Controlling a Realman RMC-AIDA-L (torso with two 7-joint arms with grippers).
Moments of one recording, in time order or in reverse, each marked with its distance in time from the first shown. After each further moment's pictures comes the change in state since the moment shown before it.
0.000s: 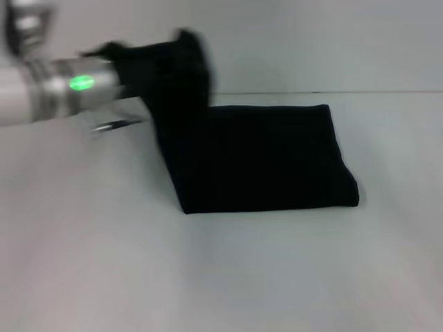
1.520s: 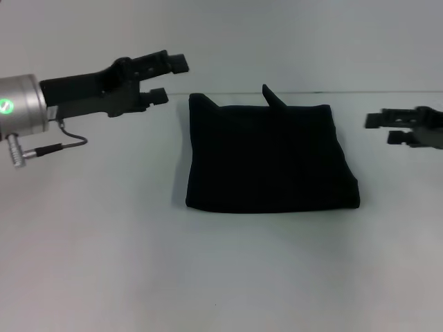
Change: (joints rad) left arm 0.181 0.052 0.032 0.125 -0.138 0.267 -0.014; right arm 0.369 -0.148 -0.273 -0.060 -0.677 0.173 0.783
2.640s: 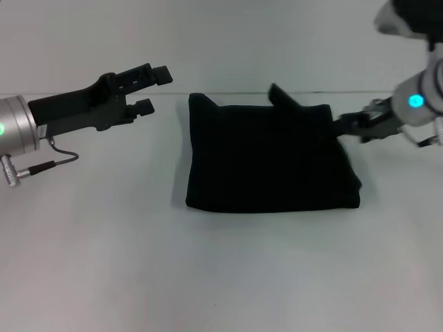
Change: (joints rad) left arm 0.047 -0.018 -0.054 -0.034 -0.008 -0.018 0.065; right arm 0.313 0.092 -0.429 0.063 -0.501 0.392 0.513
